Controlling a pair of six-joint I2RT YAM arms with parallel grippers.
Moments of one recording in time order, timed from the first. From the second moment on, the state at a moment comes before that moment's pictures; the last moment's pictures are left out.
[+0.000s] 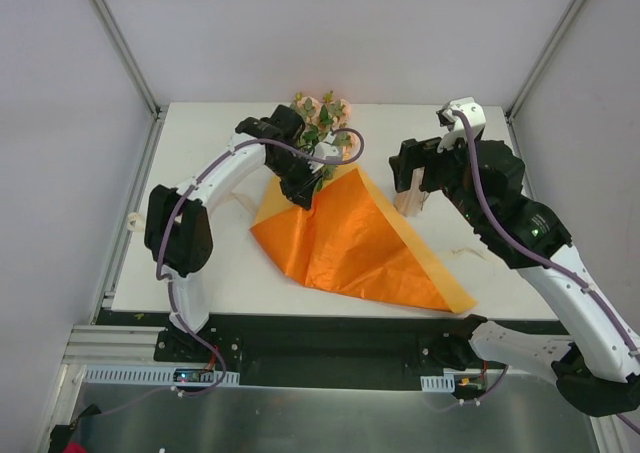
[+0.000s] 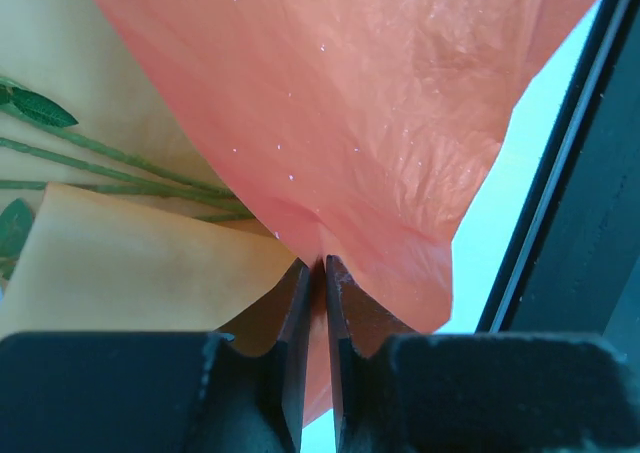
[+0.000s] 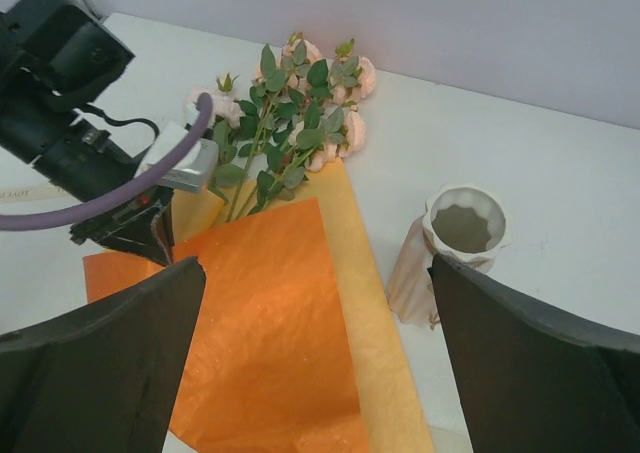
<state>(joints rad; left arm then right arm) -0.47 1.93 1.73 -1.09 0.65 0.59 0.72 1.01 1.41 -0.62 0.33 0.12</state>
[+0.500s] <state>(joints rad) -0.56 1.55 1.41 -1.09 0.66 0.68 0.65 1.00 1.38 -0.62 0.31 0.13</state>
